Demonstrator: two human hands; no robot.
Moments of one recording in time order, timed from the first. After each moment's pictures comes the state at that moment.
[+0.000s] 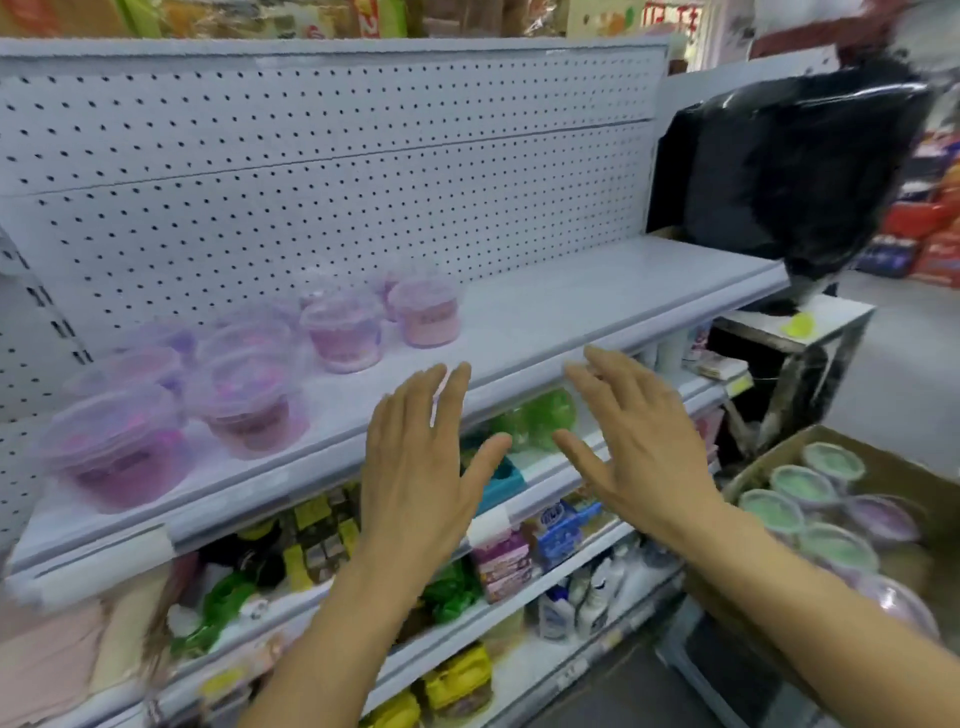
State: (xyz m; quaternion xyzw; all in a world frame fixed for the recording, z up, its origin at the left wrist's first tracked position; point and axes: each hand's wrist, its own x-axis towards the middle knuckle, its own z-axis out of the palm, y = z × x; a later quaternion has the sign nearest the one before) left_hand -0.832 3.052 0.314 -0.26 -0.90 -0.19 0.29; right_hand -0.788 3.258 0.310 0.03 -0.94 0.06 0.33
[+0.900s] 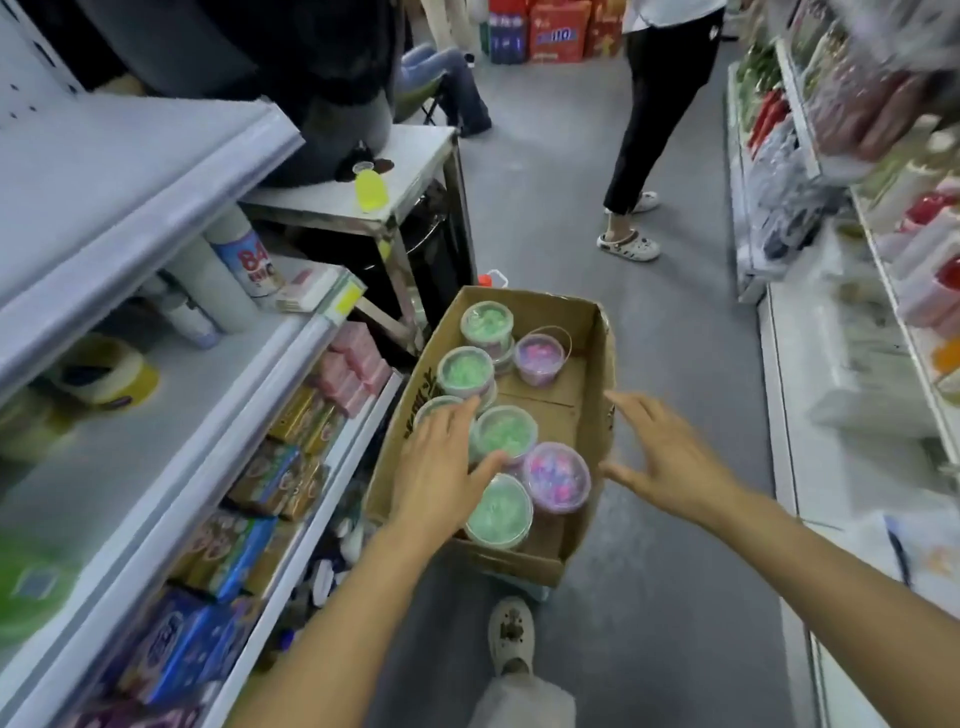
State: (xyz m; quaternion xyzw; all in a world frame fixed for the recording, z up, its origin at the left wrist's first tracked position) left_hand -0.858 3.598 0.087 -0.55 -0.82 -0.16 -0.07; right_hand -0.637 3.748 0.071 -0.36 -0.91 0.20 0.04
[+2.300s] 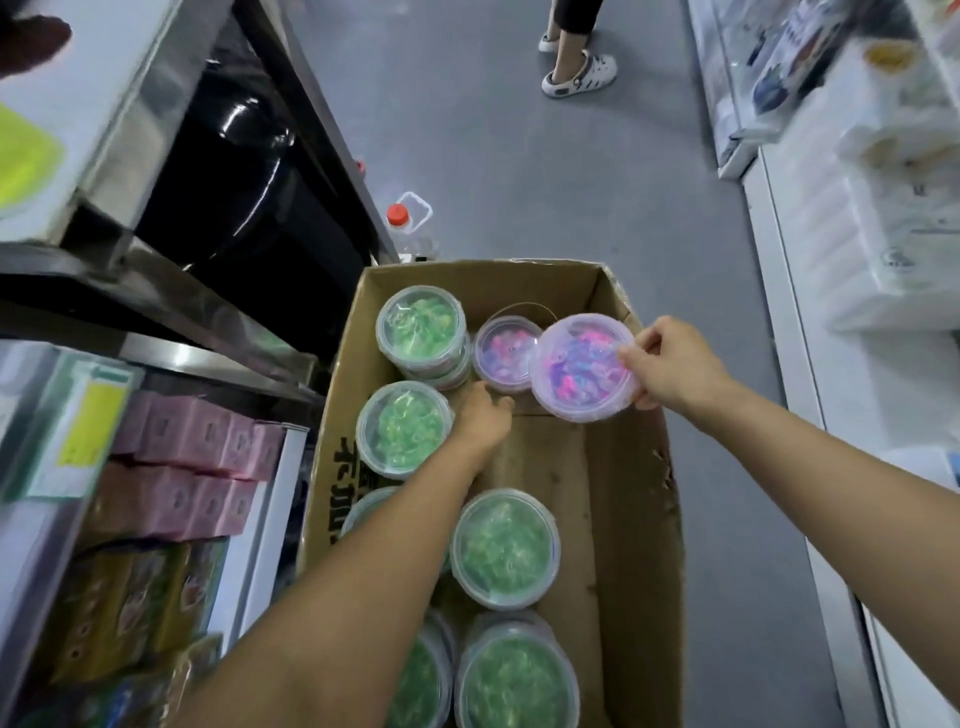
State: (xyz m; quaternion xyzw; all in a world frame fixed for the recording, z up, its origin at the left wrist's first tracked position) left_hand -0.968 3.914 -0.173 -0.32 -0.81 -0.20 -0.46; right_hand -0.784 3.988 -0.069 -0.66 -0.61 0.42 0.09
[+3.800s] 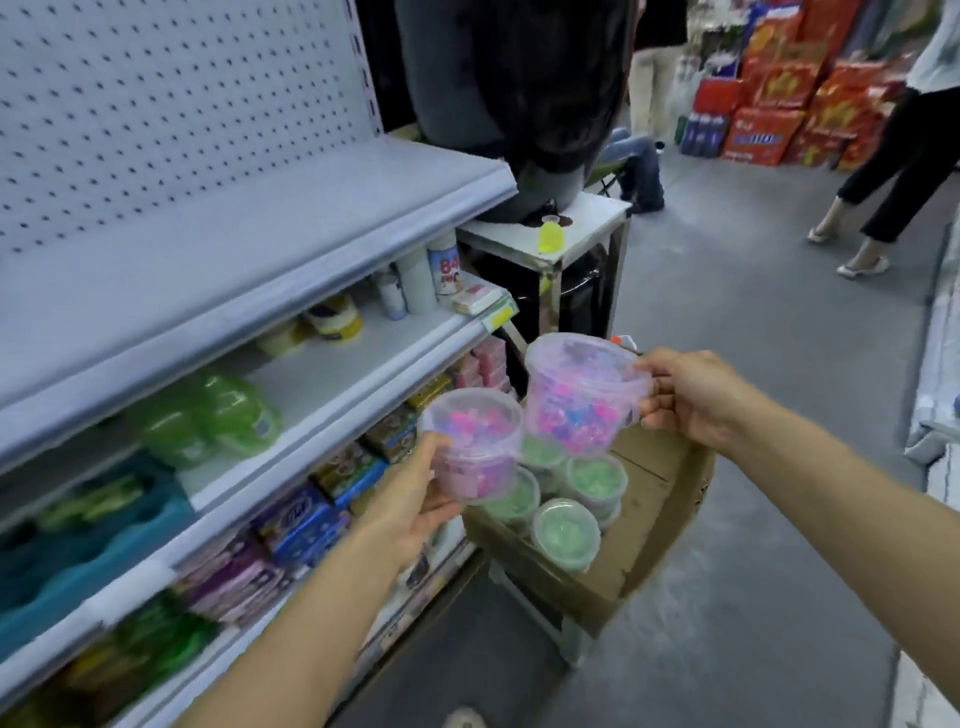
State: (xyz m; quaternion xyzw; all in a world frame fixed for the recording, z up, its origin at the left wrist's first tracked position) left_hand -0.841 3.467 0.167 0.07 -0.66 -0.67 -0.34; right_hand -0.734 3.715 0.229 -0.38 -0.58 0.71 0.12
